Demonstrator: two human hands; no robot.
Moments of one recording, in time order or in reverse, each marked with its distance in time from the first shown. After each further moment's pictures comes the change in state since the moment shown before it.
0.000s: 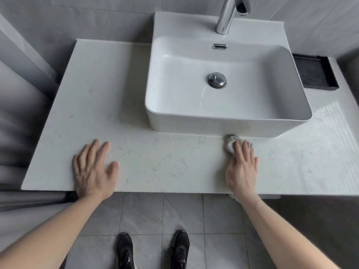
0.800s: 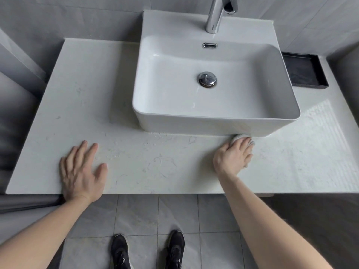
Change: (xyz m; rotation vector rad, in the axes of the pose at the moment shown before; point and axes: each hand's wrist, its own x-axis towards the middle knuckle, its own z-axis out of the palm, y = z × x) left_hand 0.000 0.000 0.002 -0.013 -0.006 0.002; right_hand 0.041 -0.036 0.002 0.058 0.065 0.405
